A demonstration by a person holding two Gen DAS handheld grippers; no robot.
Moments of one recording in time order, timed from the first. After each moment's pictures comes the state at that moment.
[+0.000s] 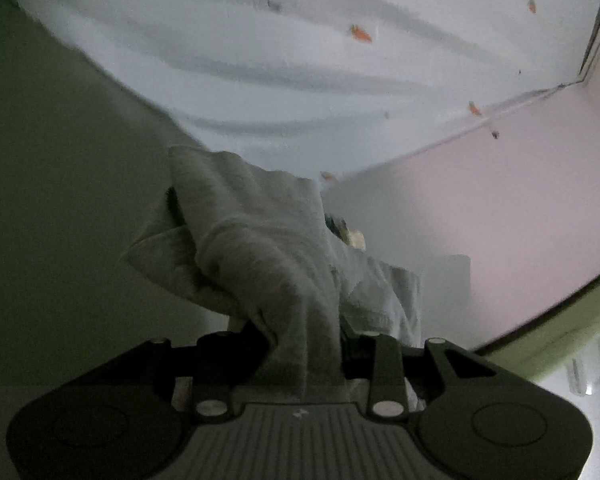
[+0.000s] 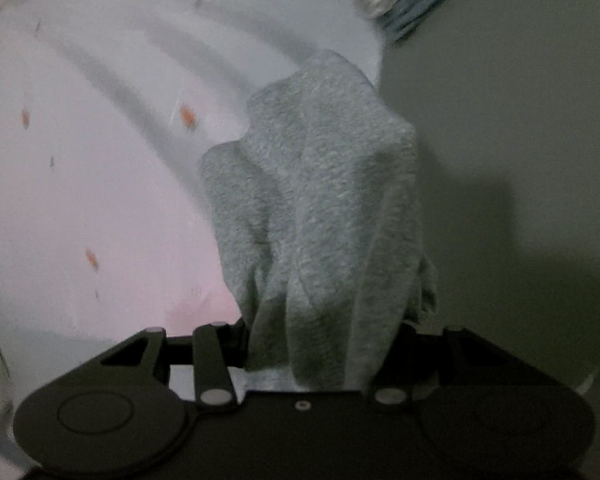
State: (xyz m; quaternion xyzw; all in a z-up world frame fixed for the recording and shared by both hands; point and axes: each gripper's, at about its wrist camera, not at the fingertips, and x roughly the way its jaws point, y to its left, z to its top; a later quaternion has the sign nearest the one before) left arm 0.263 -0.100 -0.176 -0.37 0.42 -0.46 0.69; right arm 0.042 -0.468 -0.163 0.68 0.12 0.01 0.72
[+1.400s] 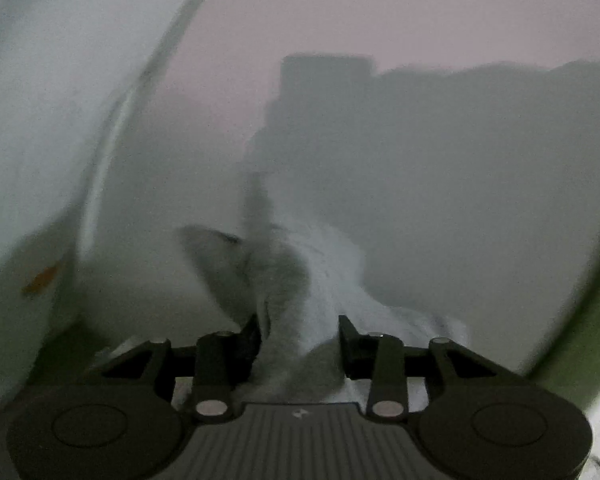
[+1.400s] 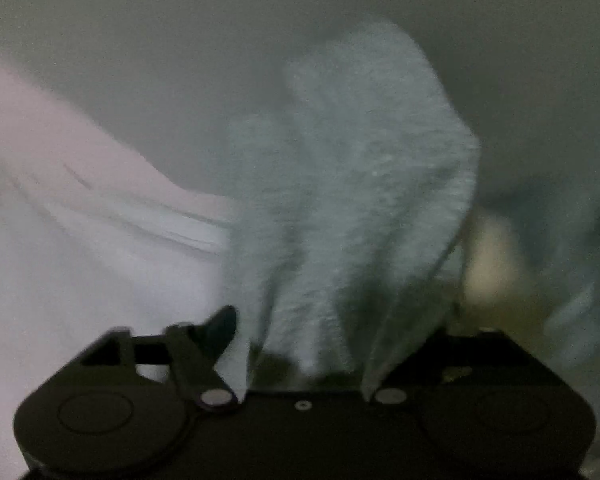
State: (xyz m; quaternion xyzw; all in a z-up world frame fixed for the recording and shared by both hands) left arm 0.483 -0.773 0.008 -0.03 0.33 -0.61 0.72; right arm 0.111 -0.882 -0.086 0.54 -0.03 -0.24 0.81
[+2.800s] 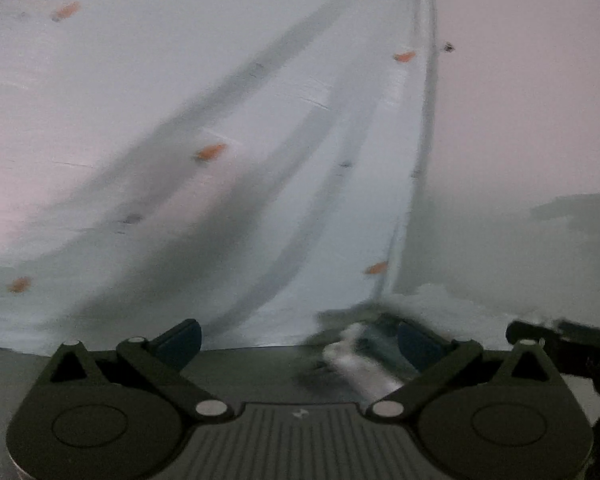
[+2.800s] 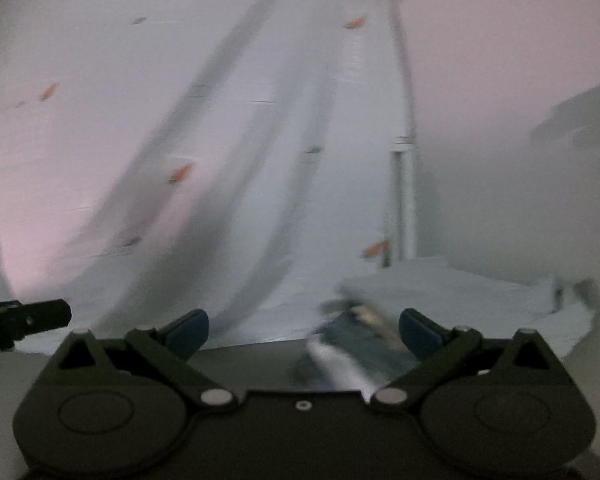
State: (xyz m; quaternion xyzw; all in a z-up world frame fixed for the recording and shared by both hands) left arm 0.176 -0.418 0.005 -0.02 0.13 -0.21 0.97; right arm 0.101 -0.622 0.010 0.06 0.11 -0.14 0.98
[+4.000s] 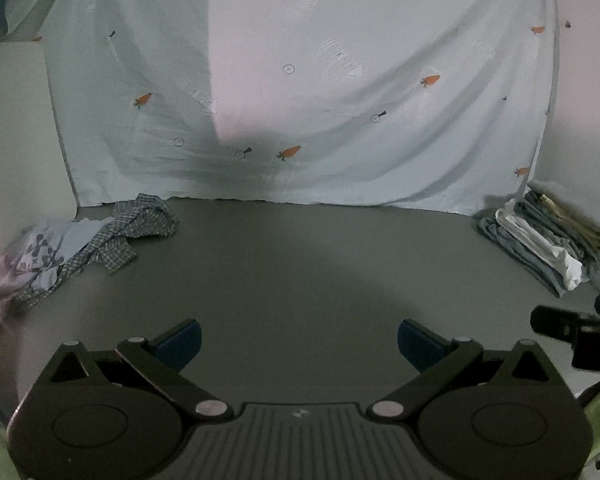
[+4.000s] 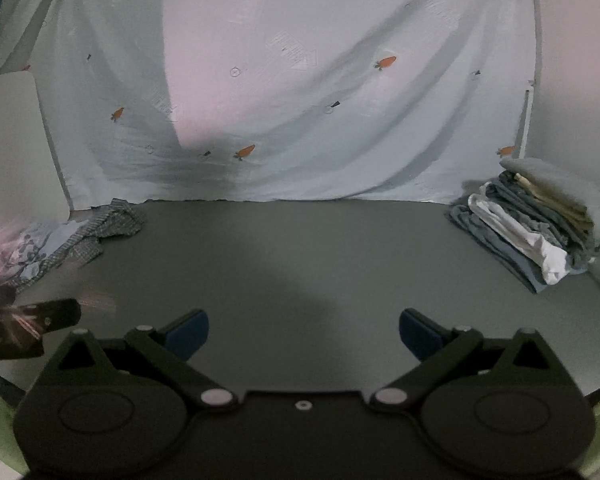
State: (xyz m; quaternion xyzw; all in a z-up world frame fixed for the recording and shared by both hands) left arm -0.055 -0.073 -0.039 -0.01 0.28 -0.06 0.96; right arm -0.063 -0.265 -0.028 0.01 0.27 -0.04 0.96
